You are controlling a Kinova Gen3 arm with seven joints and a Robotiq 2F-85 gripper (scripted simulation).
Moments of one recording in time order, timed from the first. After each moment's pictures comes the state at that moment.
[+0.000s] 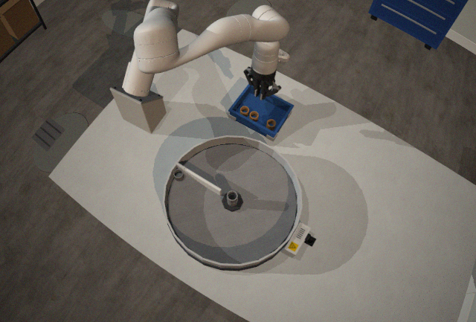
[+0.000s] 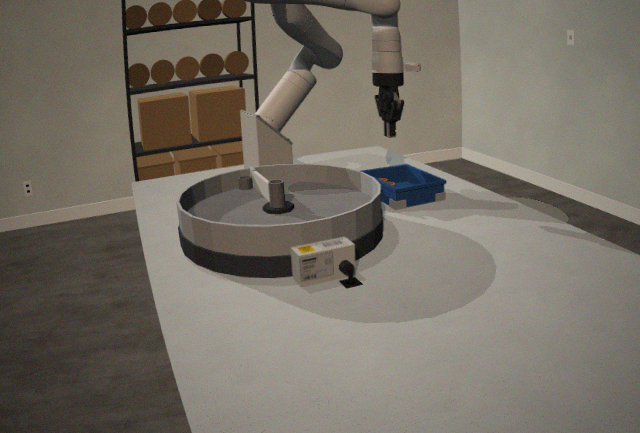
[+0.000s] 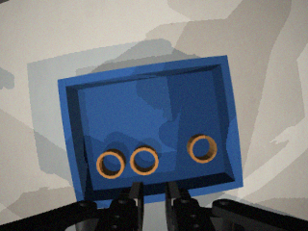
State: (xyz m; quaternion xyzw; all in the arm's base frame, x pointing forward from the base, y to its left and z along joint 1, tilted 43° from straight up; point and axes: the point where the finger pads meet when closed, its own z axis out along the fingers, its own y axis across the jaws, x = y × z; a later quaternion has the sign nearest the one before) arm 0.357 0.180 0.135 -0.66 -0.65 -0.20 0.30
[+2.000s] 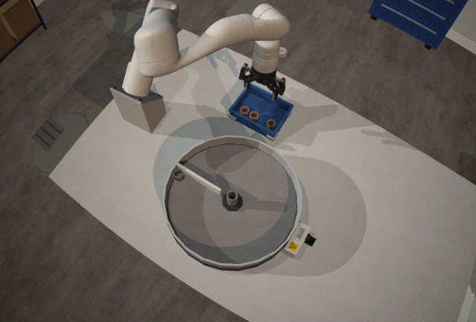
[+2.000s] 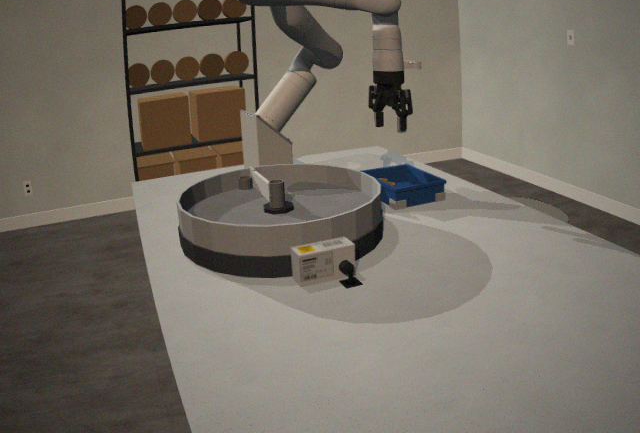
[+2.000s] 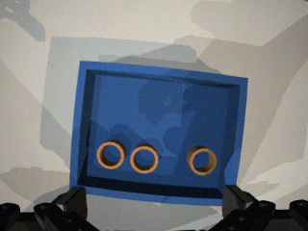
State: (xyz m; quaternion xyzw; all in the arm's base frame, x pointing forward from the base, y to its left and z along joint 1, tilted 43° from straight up) arm 0.357 0.178 0.139 -0.58 -0.73 -0.24 0.28
